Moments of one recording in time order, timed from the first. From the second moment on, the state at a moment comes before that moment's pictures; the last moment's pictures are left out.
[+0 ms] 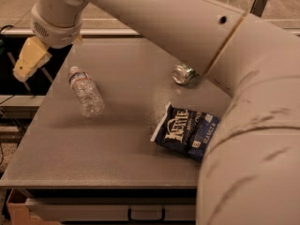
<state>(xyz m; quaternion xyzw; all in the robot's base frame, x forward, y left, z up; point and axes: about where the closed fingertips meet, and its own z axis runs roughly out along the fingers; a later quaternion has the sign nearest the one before) 0.589 0.237 0.942 -0.50 0.82 0.14 0.24</state>
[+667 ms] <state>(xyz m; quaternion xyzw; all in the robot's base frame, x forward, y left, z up) 0.602 0.223 0.883 -0.39 0.90 0.08 0.19</state>
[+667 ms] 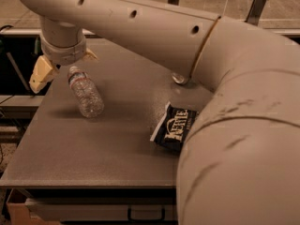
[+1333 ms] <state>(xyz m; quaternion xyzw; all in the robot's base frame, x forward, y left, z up) 0.614 0.213 0.840 -0.35 0.92 0.04 0.15</state>
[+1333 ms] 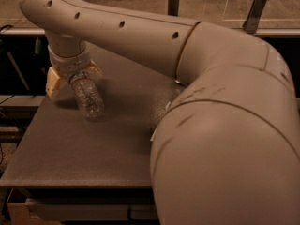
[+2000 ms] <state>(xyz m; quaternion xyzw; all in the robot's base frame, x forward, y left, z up) 0.630 0.209 0.841 -0.33 0.93 0.04 0.16</state>
